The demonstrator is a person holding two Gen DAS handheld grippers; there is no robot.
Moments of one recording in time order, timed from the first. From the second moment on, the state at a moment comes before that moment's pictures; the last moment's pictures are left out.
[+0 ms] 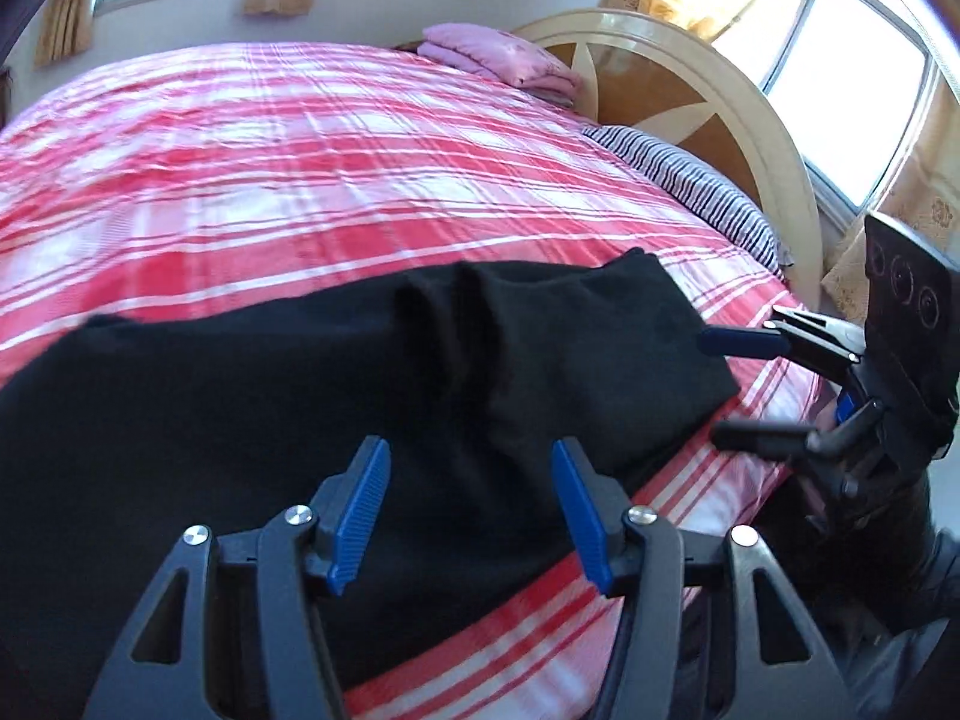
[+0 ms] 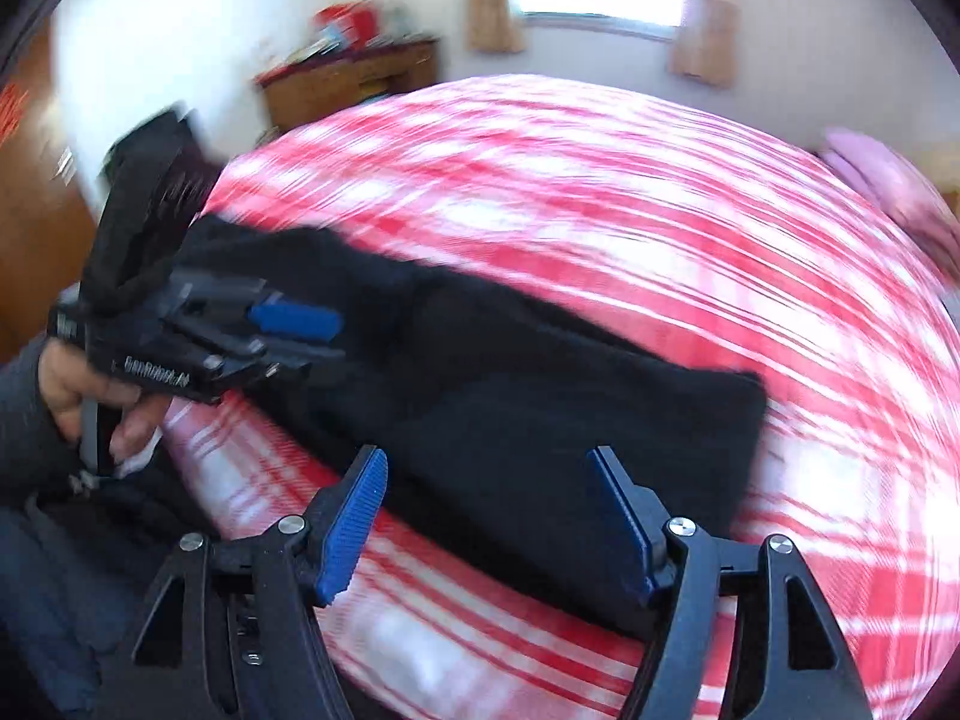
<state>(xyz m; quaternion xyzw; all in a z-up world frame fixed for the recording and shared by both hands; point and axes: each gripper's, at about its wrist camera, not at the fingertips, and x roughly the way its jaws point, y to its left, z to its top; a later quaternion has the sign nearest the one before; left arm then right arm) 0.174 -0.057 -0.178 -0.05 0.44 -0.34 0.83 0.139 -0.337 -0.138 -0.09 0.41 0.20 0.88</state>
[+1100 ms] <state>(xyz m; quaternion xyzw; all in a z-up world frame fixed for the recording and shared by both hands) 0.169 -0.082 -0.184 -0.03 0.46 -0.29 0.84 0.156 -0.376 -0.144 0.00 0.40 0.19 0.90</state>
